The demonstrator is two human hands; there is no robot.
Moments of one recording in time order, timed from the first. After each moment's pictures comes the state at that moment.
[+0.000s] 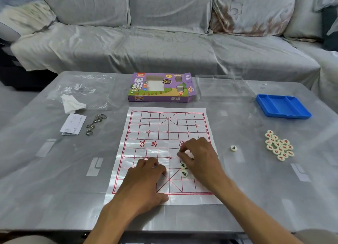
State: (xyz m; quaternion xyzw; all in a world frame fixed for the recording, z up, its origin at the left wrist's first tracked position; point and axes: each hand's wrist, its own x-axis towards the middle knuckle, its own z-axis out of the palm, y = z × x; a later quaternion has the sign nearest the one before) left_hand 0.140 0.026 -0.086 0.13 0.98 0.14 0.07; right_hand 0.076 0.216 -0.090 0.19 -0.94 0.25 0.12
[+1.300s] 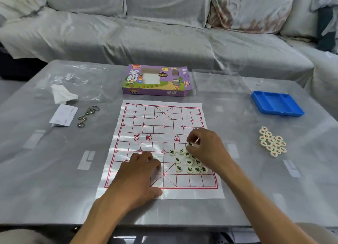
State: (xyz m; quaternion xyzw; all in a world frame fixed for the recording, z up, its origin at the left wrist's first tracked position) left_hand 0.140 0.026 -0.083 0.13 0.98 0.16 0.07; right_hand 0.059 0.240 -0.070 0.10 -0.96 0.27 -0.01
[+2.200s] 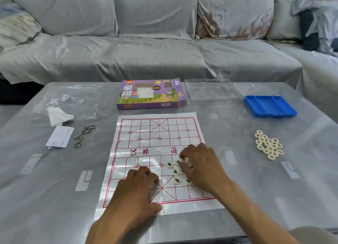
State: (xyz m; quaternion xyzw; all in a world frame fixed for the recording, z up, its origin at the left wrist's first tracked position) left_hand 0.143 0.028 -0.074 0.14 0.97 0.16 0.08; right_hand 0.077 0.238 -0.082 0.18 -0.97 0.15 0.03
